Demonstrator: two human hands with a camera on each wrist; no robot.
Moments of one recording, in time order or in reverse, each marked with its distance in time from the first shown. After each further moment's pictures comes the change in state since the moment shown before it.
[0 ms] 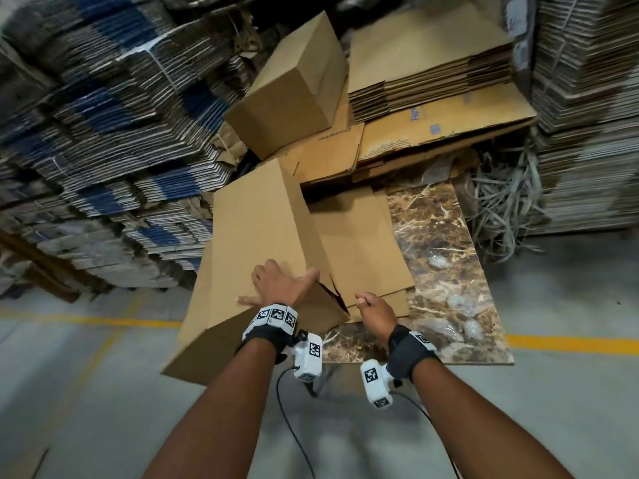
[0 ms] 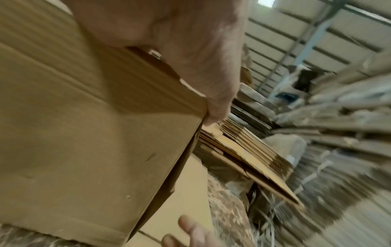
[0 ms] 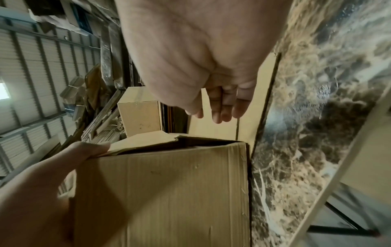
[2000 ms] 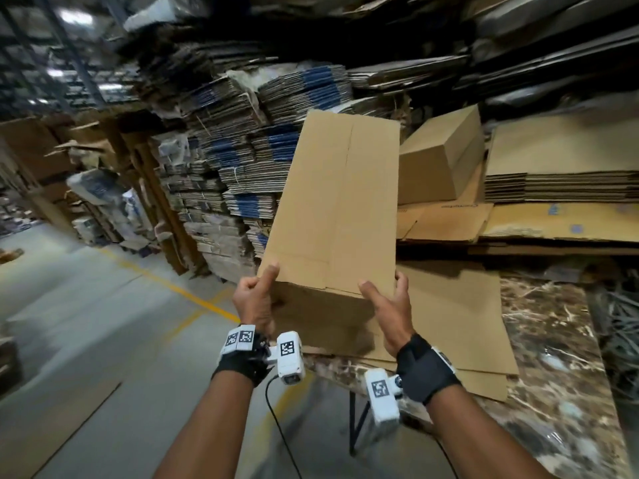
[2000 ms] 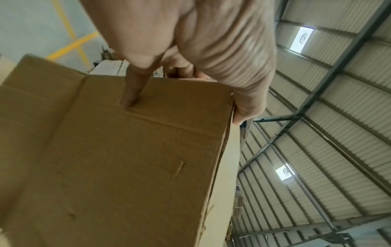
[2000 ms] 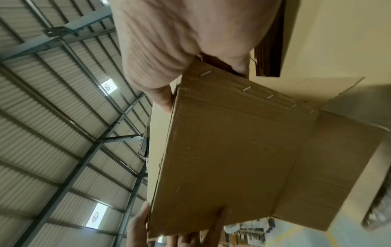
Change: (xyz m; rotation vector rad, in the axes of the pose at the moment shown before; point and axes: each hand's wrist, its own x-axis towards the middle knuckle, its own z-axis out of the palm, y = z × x) left_hand -0.034 -0.193 -0.191 -1.431 0.464 -0.216; right_hand -0.122 -0.227 0.095 0.572 -0.064 -0.392
